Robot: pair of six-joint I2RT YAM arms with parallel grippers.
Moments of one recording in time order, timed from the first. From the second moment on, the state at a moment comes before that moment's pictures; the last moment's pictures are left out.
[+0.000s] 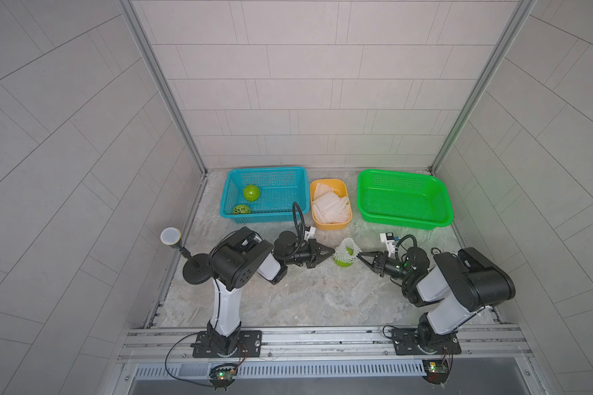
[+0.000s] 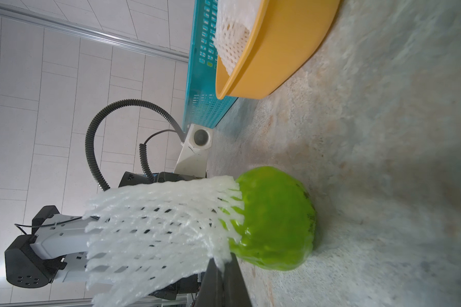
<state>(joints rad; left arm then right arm) -0.61 1.97 0.56 1.18 0.75 -1.41 0.13 1.62 0.08 1.30 -0.87 1.16</state>
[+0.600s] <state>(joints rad) -0.61 2.04 0.57 1.18 0.75 -1.41 0.13 1.74 0.12 1.31 -0.85 1.15</state>
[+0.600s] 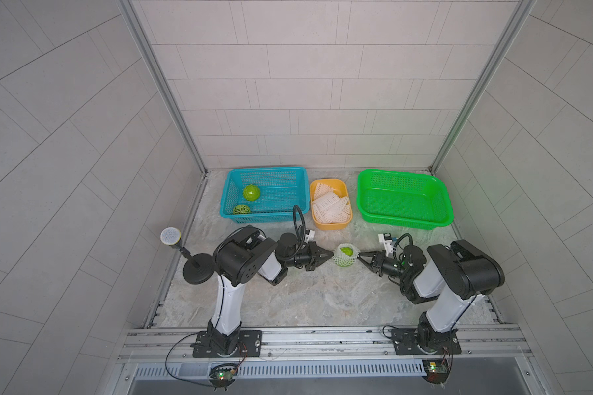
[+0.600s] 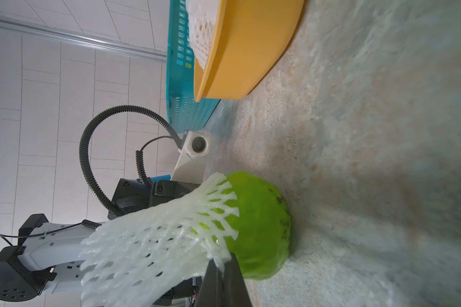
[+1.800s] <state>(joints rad) -0.60 2.05 0.59 1.05 0.77 -1.33 0.14 1.89 0.16 1.32 -0.83 1.08</state>
